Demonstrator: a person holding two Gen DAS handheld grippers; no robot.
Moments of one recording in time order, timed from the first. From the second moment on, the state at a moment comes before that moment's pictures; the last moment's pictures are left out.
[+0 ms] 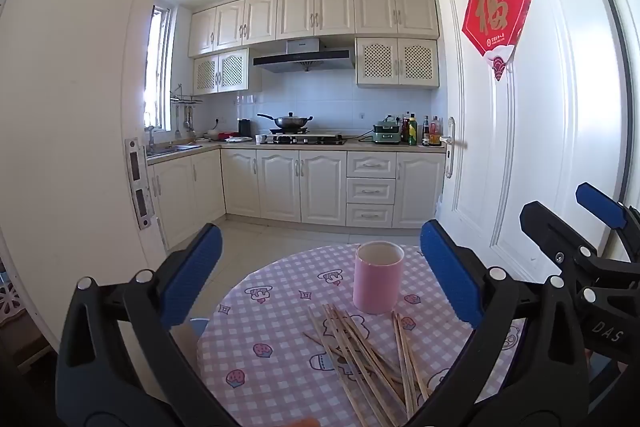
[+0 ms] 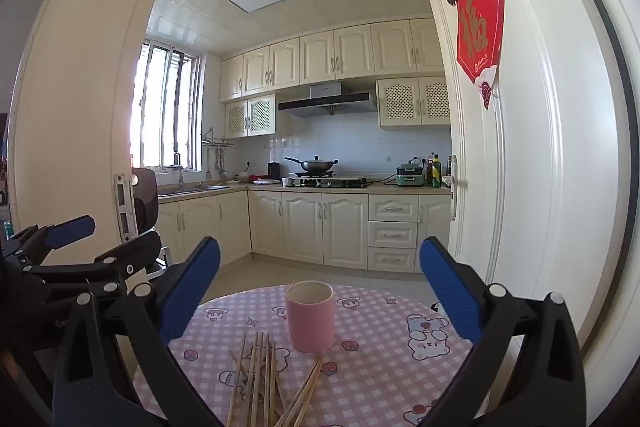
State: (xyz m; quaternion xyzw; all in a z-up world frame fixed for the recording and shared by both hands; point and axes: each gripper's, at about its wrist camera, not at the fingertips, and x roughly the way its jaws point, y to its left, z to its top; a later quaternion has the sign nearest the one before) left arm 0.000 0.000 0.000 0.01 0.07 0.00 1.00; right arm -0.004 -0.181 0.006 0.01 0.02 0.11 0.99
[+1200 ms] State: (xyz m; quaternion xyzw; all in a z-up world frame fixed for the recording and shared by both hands) left arm -0.002 0.000 0.003 0.01 0.07 0.00 1.00; right arm -0.007 -0.180 0.004 0.01 0.02 0.10 0.99
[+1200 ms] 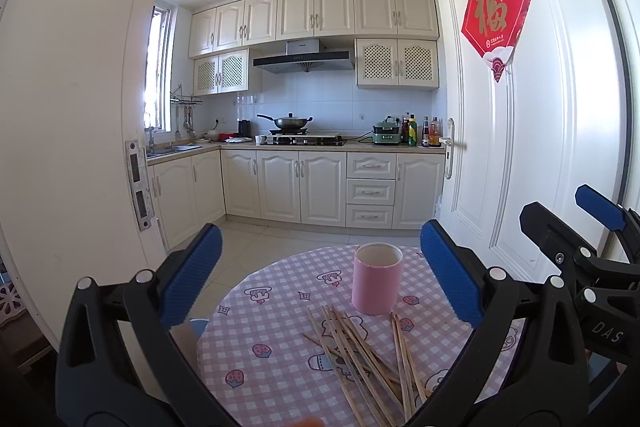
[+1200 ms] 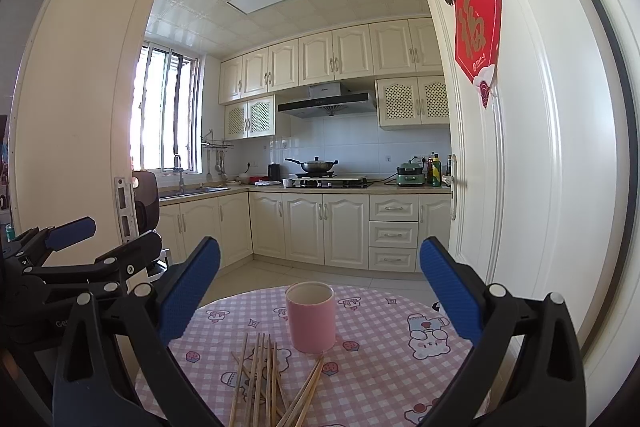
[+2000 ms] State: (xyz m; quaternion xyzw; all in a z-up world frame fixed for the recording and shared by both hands) left arm 0.005 -0.004 -0.007 0.01 0.09 0.00 1.00; right arm -0.001 -0.185 -0.002 0.02 0.03 0.10 0.99
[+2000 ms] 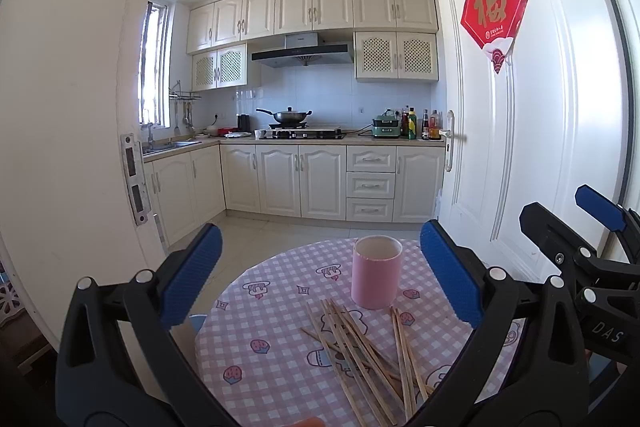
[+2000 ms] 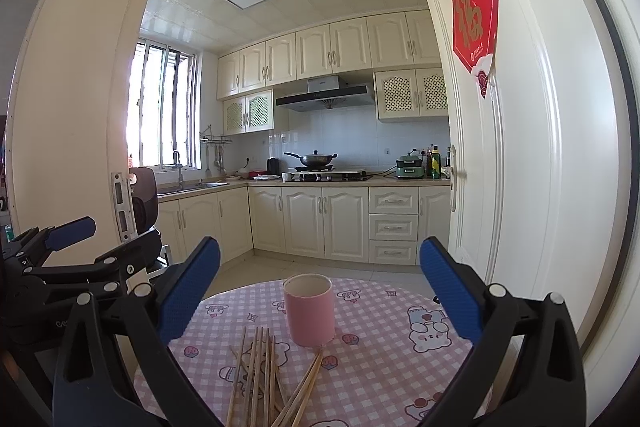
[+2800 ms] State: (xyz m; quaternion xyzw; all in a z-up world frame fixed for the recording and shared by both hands) left arm 0.057 -0.014 -0.045 0.03 0.17 0.00 0.98; right arm 0.045 -0.192 -0.038 0.03 0.11 0.11 0.99
